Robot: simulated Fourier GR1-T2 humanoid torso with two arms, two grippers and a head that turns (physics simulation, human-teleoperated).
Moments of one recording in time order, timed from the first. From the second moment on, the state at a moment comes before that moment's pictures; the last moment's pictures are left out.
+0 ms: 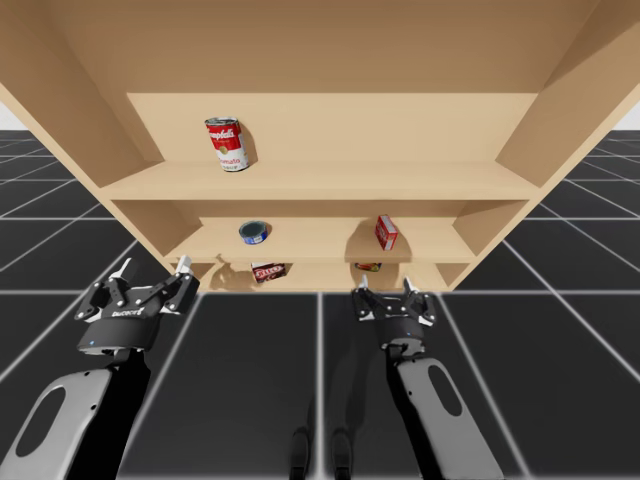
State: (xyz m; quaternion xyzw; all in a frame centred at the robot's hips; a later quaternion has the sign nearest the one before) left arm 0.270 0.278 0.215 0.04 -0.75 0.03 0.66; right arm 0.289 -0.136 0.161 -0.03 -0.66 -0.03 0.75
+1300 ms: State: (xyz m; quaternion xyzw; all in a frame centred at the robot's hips) left arm 0.271 0.280 0.215 0.04 -0.75 0.03 0.66; right arm 0.402 -0.113 0.121 -0.08 -0.61 -0.04 0.79
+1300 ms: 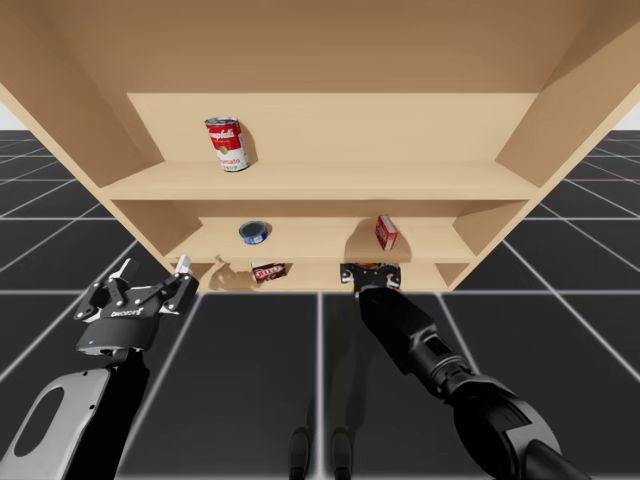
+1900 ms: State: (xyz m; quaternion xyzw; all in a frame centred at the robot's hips) left arm 0.272 0.281 0.214 0.04 -0.75 0.03 0.66; right arm 0.377 -0.125 0.122 -0.04 -0.62 -0.01 0.79
